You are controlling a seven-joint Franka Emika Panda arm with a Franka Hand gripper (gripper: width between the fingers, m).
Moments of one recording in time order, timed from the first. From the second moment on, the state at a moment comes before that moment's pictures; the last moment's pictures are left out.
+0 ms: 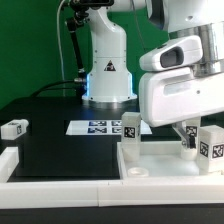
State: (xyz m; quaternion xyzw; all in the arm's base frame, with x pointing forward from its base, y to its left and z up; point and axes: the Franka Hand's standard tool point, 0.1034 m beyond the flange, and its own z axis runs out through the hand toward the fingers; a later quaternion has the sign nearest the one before) arm 0.632 0.116 0.074 -0.99 -0.07 -0.06 0.08
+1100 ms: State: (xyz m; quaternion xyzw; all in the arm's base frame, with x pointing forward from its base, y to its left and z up) arm 0.626 0.114 0.073 -0.91 0.41 0.00 0.11
